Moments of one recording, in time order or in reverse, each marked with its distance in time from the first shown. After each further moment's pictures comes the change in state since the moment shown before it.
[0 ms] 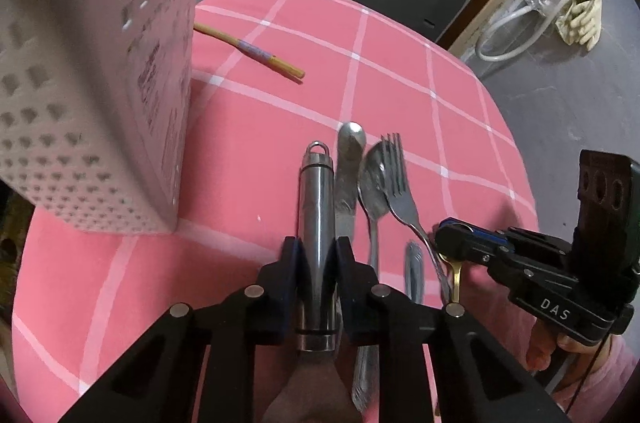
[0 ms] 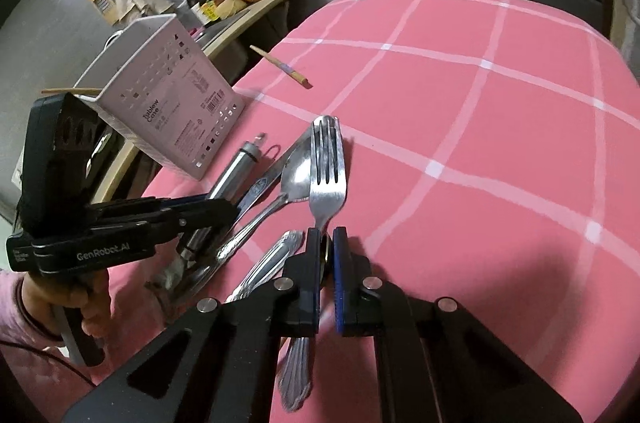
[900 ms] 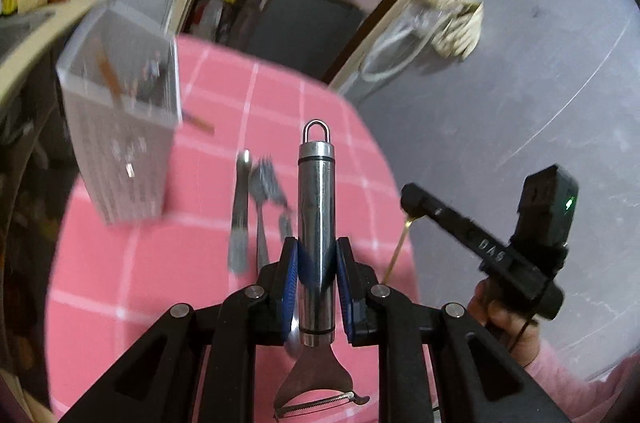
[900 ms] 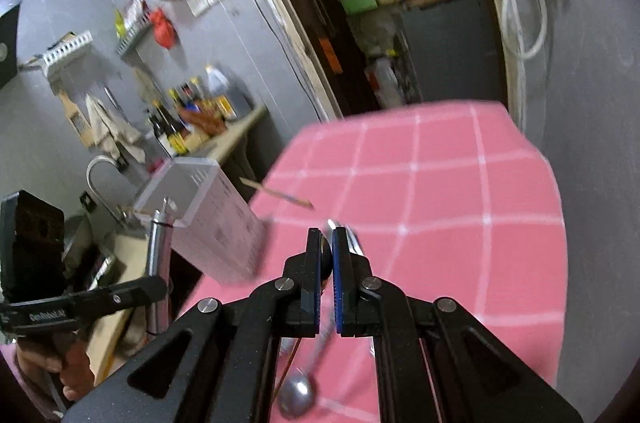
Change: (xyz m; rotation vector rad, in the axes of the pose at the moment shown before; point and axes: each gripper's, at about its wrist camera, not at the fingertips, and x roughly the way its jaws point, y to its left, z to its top) left arm -0.148 -0.001 -0.013 0.139 -0.112 -0.339; right arm -0.135 0.074 -0.022 0.201 -0.470 -0.208
